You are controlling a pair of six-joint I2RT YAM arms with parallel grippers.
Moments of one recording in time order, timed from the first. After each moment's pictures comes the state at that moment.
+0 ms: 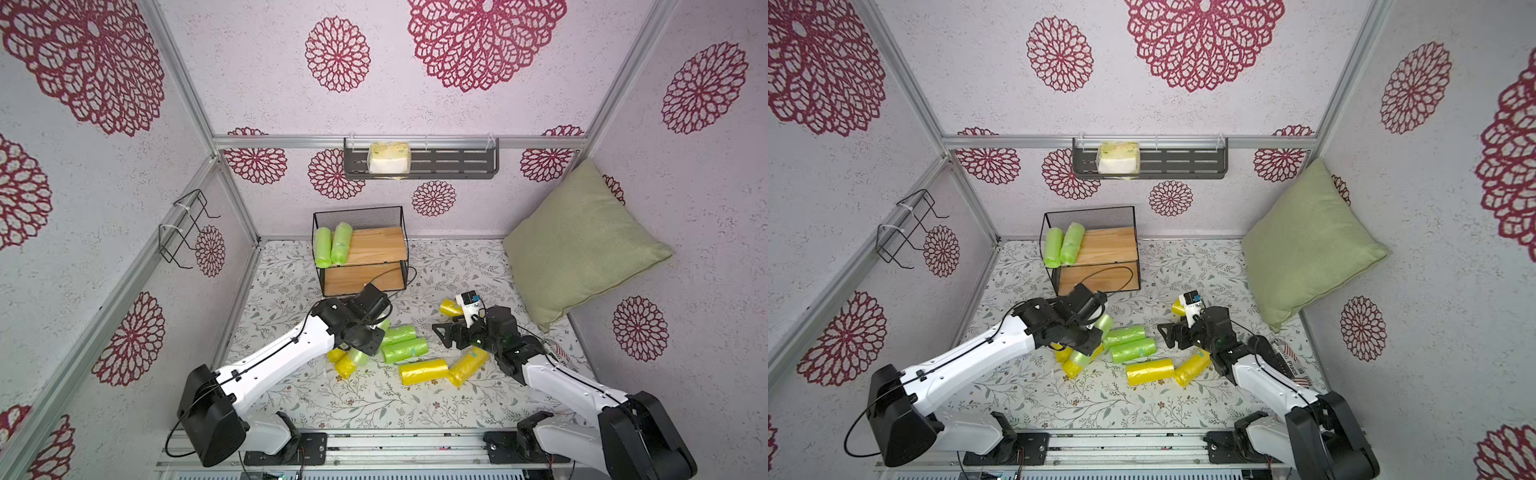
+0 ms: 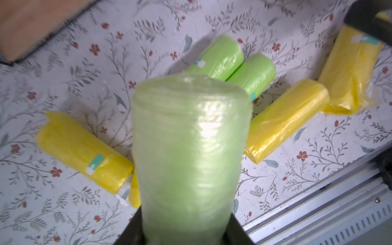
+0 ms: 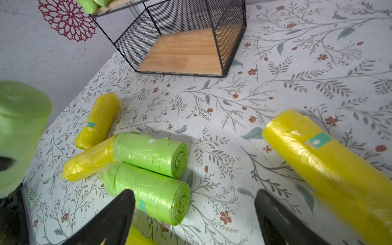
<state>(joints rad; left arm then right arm) -0.76 1.39 1.25 -1.02 -0.10 -0.28 0.43 1.16 0.46 0.20 -0.34 0.25</state>
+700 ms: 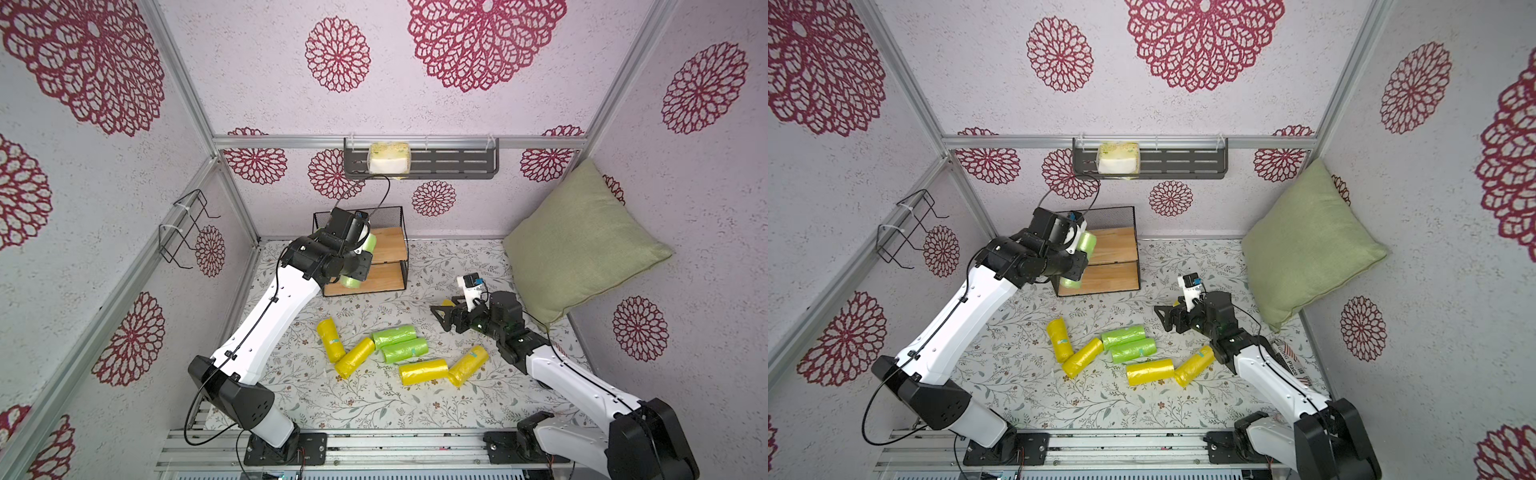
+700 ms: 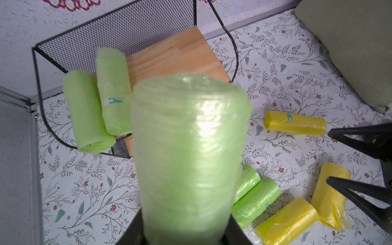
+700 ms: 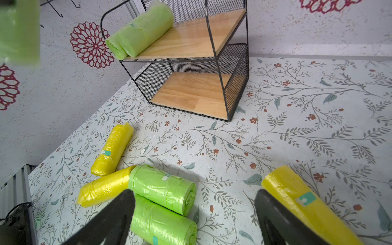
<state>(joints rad) -0.52 1.62 1.90 -1.10 -0.18 -0.11 0.43 1.13 0.60 0.14 -0.34 0.23</state>
